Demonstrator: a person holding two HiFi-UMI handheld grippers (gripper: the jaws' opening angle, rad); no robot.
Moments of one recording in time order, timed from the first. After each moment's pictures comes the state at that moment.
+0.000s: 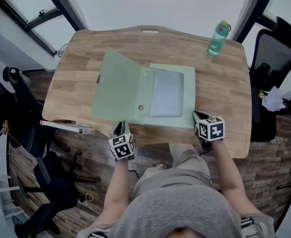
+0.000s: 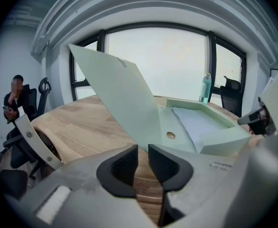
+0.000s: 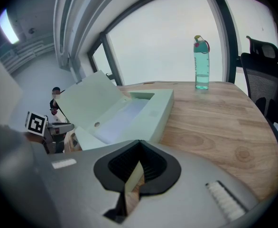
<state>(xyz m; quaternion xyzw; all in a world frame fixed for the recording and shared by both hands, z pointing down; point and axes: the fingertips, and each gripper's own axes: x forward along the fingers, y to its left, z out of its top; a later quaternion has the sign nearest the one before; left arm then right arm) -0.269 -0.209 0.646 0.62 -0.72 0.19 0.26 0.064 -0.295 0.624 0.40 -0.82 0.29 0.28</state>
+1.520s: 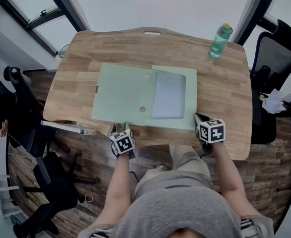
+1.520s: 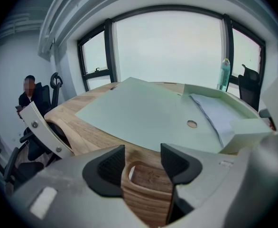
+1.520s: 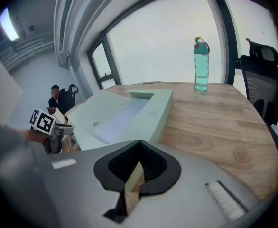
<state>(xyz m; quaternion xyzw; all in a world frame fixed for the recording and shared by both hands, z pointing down) -0.298 -0.202 0.682 0.54 -0.74 0.24 0.31 0.065 -0.295 0.624 0.41 -0.82 0.28 0.28</state>
